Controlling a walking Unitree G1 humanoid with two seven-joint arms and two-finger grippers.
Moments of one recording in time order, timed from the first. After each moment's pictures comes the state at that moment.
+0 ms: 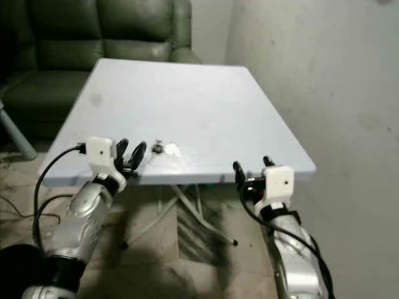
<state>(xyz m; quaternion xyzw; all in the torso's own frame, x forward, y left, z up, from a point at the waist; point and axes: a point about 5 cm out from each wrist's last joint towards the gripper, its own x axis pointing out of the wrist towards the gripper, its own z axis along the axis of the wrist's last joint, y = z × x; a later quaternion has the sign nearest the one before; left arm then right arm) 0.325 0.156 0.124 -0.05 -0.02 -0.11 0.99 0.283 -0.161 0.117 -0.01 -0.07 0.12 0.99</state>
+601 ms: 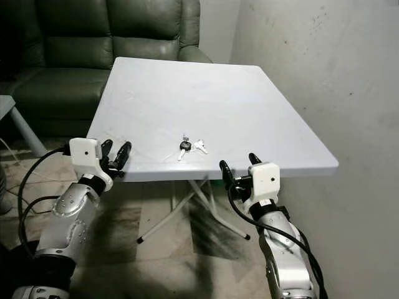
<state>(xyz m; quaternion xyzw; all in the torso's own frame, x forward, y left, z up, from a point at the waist) 0.325 0.138 0.123 -0.06 -0.02 -0.13 0.99 0.281 -0.170 0.112 -0.05 -0.05 0.12 0.99</state>
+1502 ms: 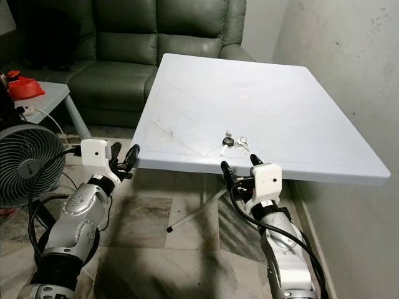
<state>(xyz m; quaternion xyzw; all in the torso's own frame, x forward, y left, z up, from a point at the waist) 0.328 0.148 0.120 -0.05 0.00 -0.11 0.99 0.281 -0.162 0.113 -0.02 -0.06 0.14 0.99</state>
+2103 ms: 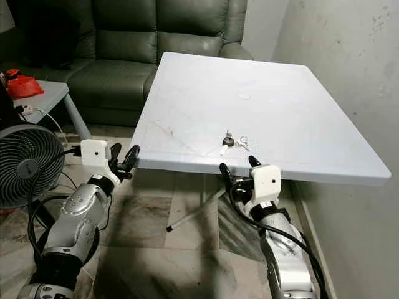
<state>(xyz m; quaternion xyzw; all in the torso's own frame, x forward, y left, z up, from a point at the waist) 0.328 0.148 0.119 -0.06 0.01 -0.11 0.99 0.279 -0.162 0.110 -0.02 -0.05 0.14 0.99</state>
